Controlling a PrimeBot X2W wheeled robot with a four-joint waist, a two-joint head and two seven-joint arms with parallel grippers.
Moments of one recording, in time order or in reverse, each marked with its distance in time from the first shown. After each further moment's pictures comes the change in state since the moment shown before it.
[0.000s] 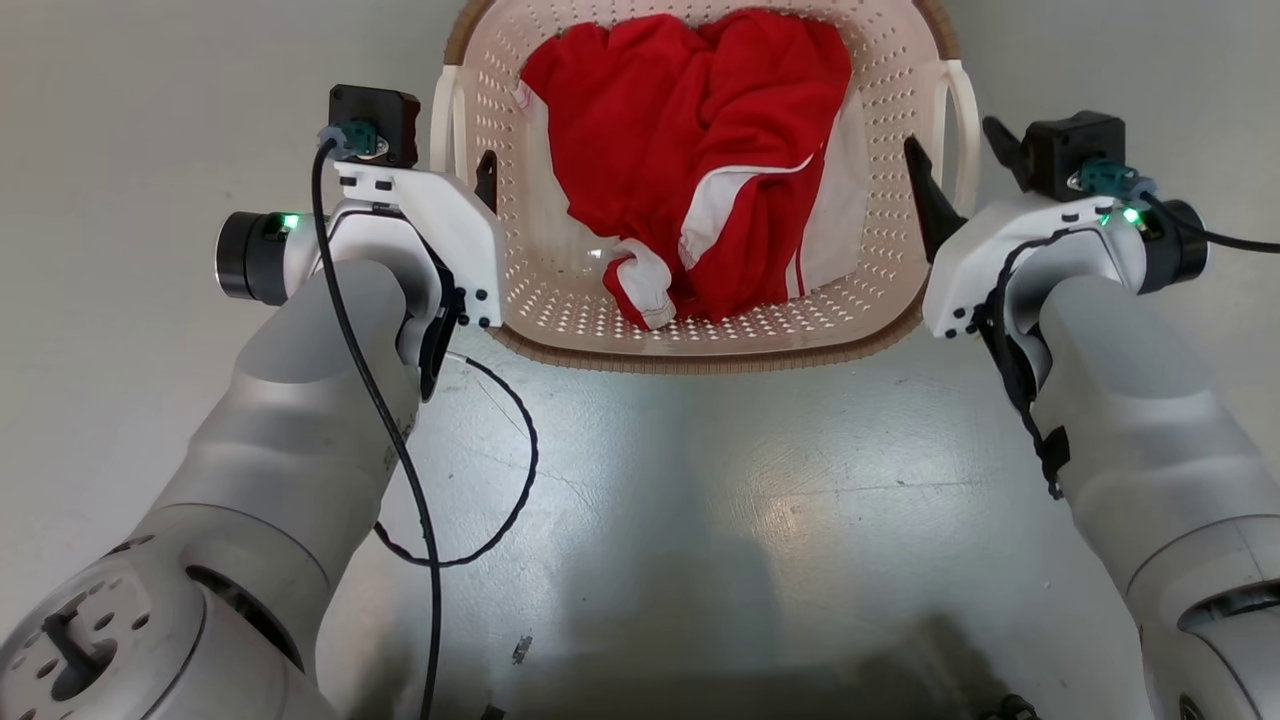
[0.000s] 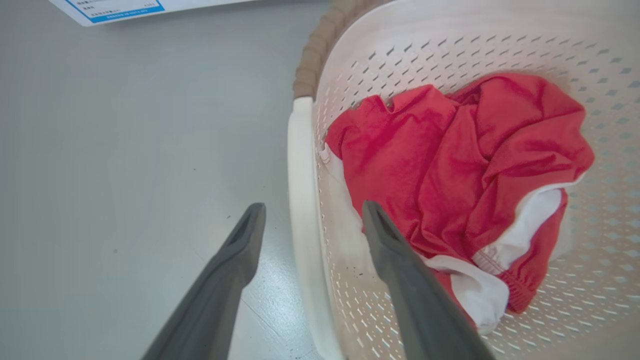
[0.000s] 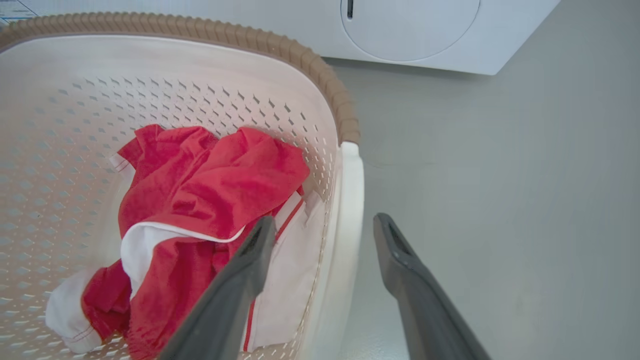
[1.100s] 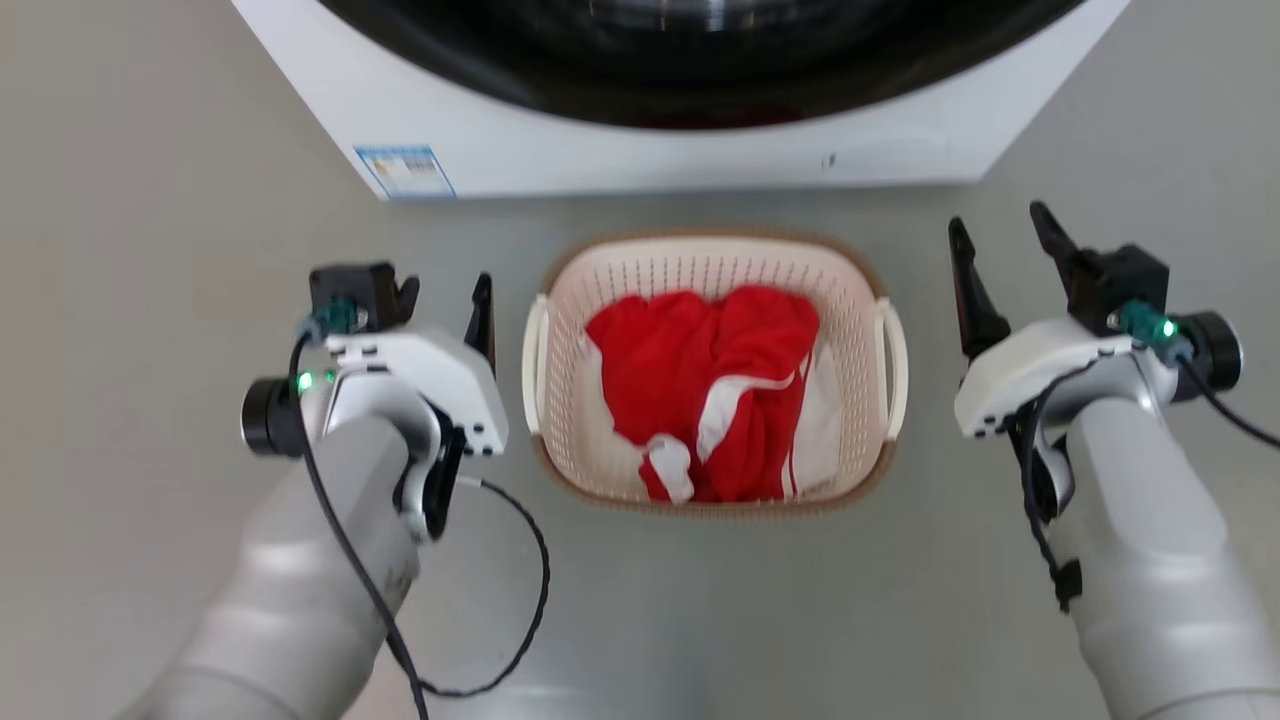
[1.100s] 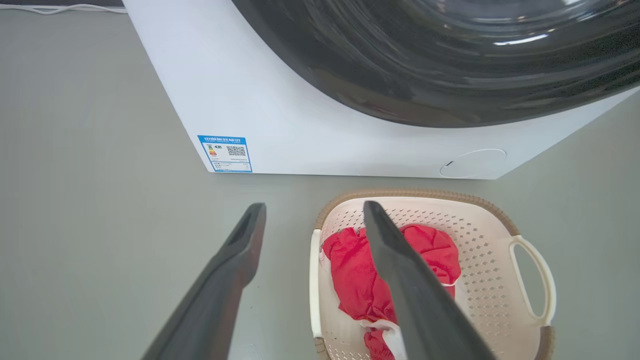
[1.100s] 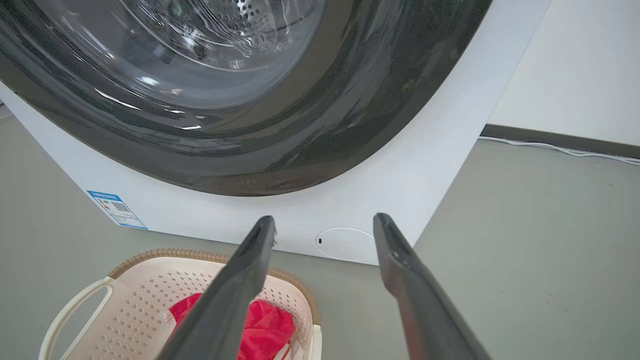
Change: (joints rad) left arm 0.330 0.079 0.311 -0.299 0.169 0.076 -0.093; right arm 0.362 0.008 -0.250 -0.452 -0.202 0.000 -0.003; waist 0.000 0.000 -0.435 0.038
